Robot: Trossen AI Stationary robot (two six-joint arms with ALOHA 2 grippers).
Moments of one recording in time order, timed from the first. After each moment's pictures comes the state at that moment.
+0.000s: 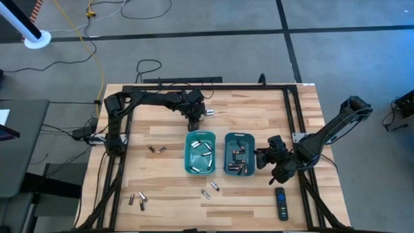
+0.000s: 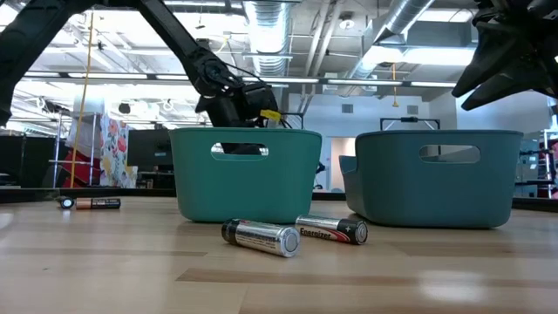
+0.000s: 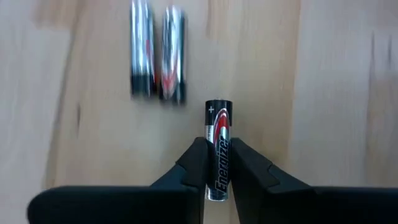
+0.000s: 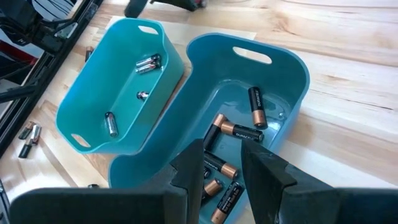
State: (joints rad) left arm 0.47 1.97 1.25 -0.37 0.13 0.33; right arm 0.67 1.13 0.74 -0.75 0.81 1.69
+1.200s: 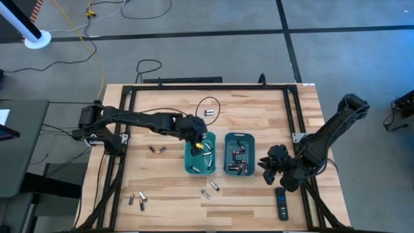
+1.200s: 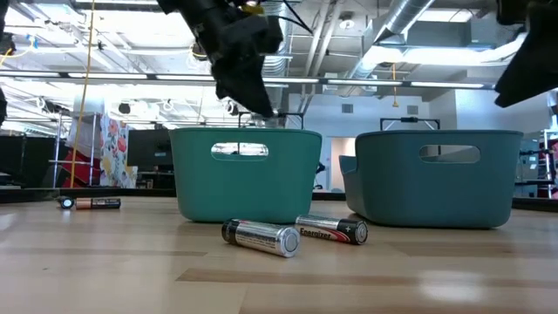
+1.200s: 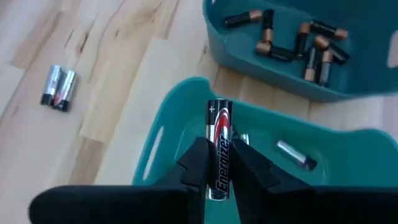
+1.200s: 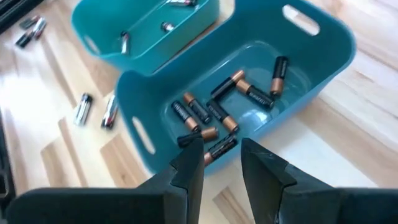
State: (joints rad) left arm 0.02 1.63 1.25 -0.51 -0.13 -0.21; right arm 0.80 1.13 0.74 -0.75 0.72 1.41
